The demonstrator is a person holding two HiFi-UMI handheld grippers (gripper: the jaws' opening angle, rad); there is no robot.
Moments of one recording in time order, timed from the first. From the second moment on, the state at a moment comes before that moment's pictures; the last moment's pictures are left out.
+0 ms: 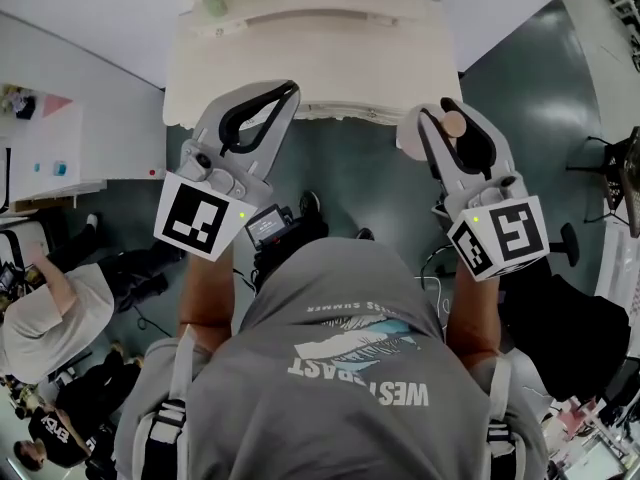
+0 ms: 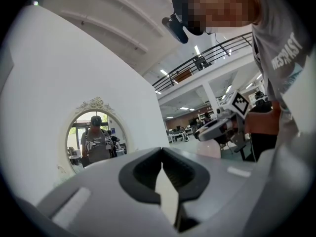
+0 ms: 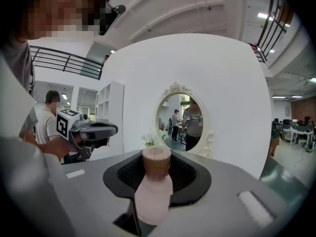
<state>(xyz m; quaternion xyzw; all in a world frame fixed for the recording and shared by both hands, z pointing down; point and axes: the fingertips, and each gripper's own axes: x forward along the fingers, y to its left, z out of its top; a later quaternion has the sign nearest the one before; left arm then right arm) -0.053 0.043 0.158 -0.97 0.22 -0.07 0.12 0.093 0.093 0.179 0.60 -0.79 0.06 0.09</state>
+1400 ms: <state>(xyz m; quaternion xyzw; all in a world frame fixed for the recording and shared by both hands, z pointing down) -0.070 -0.097 0.173 -0.97 0.21 -0.08 0.11 0.076 -0.057 0.185 0.60 -0.79 0.06 0.08</state>
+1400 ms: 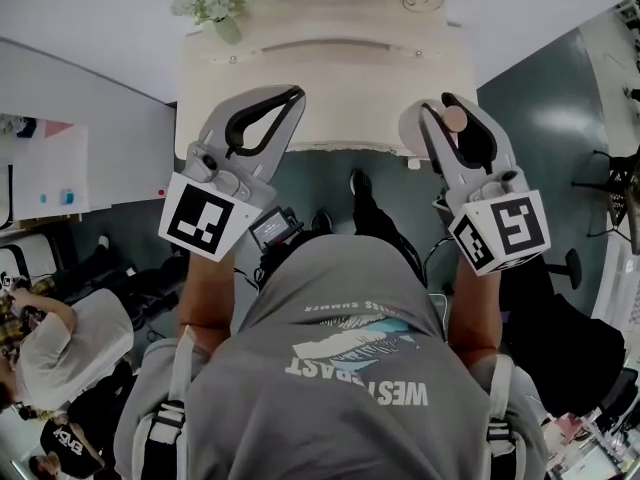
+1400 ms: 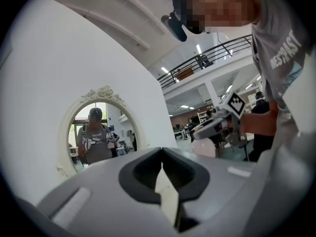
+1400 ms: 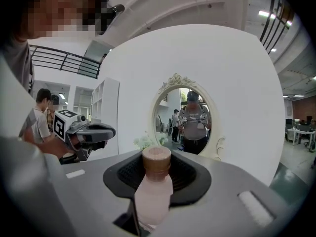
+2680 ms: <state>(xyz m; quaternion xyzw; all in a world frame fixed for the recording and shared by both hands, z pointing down) -0.020 -0.193 0.209 -0.94 0.30 -0.13 0.07 0.144 -0.207 0.221 0.52 -0.85 0.08 0.09</state>
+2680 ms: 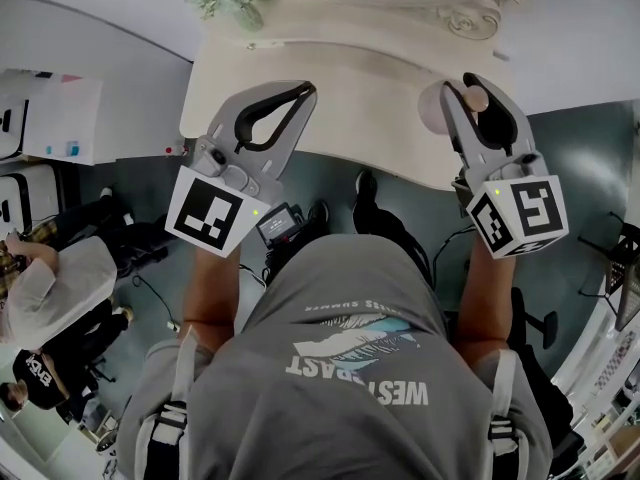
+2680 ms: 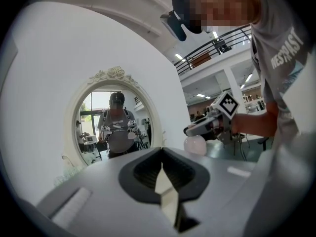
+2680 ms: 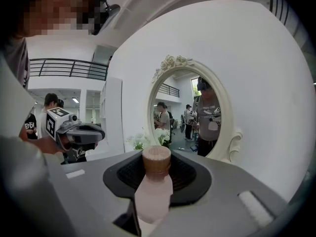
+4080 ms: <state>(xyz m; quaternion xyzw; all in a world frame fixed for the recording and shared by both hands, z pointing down) -0.010 -0.236 0.245 -0.93 0.32 -0.16 0.04 0.163 -0.271 0.270 0.51 -0.85 0.11 0.10</state>
